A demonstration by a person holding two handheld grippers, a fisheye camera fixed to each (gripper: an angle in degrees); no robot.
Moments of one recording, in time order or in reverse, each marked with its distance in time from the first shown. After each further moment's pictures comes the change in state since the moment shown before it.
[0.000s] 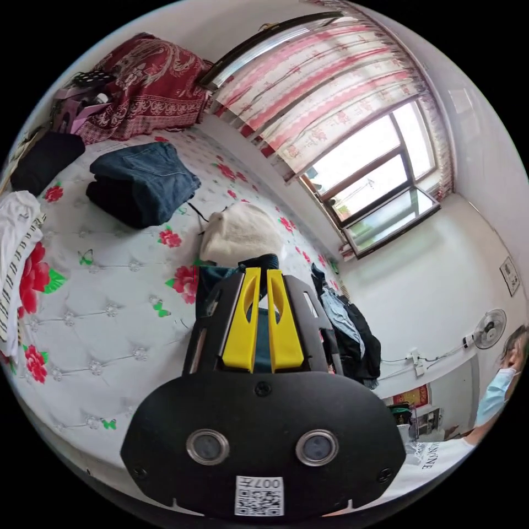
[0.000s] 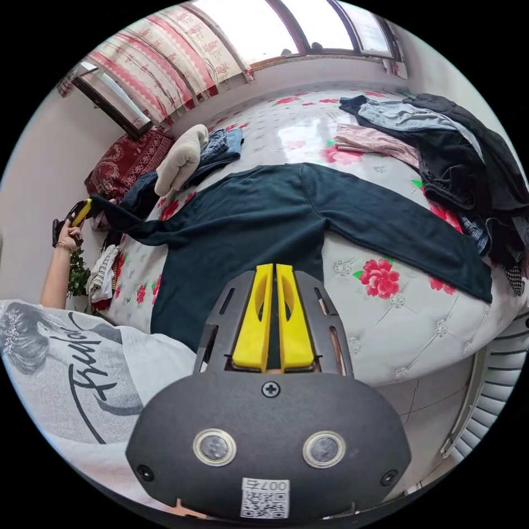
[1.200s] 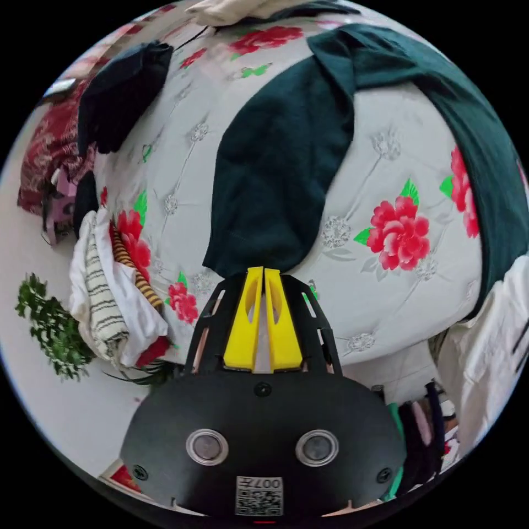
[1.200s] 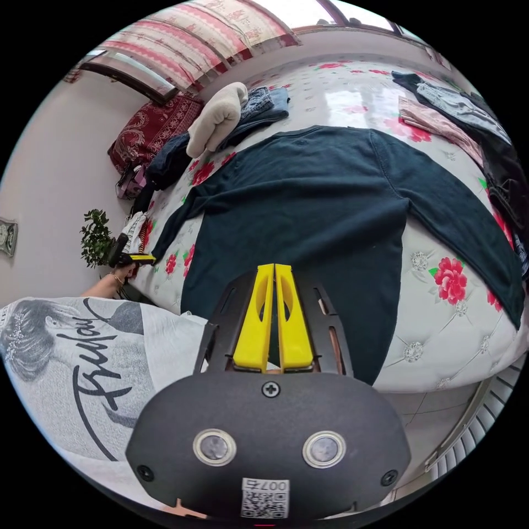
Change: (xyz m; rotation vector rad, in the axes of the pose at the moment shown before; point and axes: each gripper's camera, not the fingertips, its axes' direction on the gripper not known) left arm -0.132 0.114 0.084 -0.939 -0.828 0.514; right arm -0.010 -0.024 0.066 -0.194 -0.142 -0.066
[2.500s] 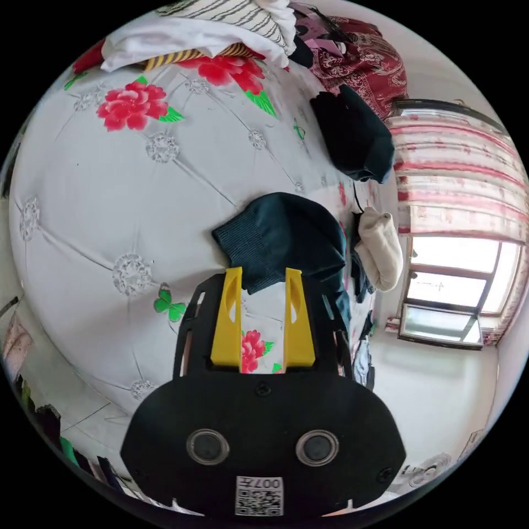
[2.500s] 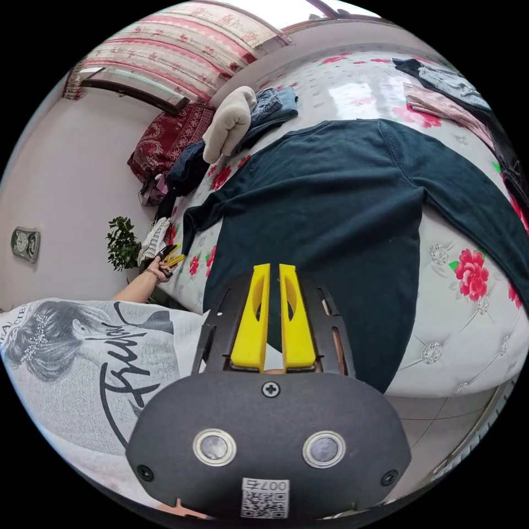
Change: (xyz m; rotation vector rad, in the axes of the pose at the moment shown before) left arm -0.234 0.088 0.074 0.513 0.813 -1.170; right arm 0.040 -0.005 -0.022 0.003 -0.145 0.010
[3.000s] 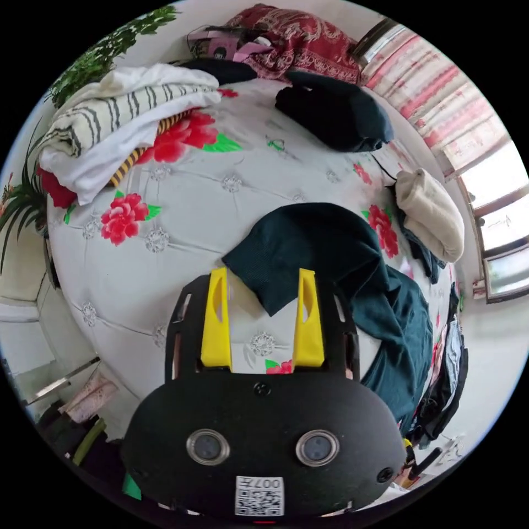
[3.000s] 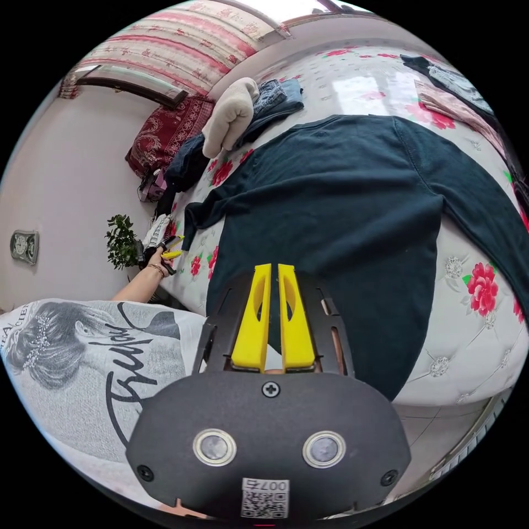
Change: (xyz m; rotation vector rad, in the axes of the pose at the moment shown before) left arm 0.080 -0.029 0.027 0.033 -0.391 0.232; right arm -0.004 -0.028 0.015 -0.050 -0.025 0.019
